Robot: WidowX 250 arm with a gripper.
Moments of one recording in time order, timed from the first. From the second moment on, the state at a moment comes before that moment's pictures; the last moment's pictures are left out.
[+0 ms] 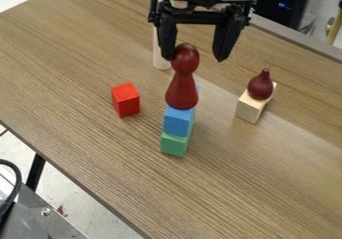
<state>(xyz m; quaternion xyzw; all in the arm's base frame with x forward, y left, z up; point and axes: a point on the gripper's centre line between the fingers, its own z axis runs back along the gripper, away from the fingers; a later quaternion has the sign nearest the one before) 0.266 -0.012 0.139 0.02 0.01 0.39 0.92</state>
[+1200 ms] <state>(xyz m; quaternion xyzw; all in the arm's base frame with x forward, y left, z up) 0.289 -0.044 0.179 -0.01 -0.04 0.38 0.92</state>
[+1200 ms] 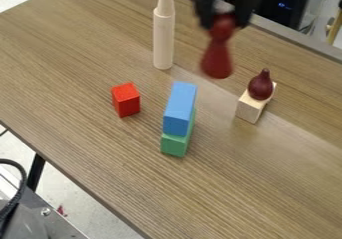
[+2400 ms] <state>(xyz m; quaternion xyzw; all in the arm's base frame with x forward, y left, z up) 0.393 -0.174 0.092 -0.03 0.00 0.22 0.97</state>
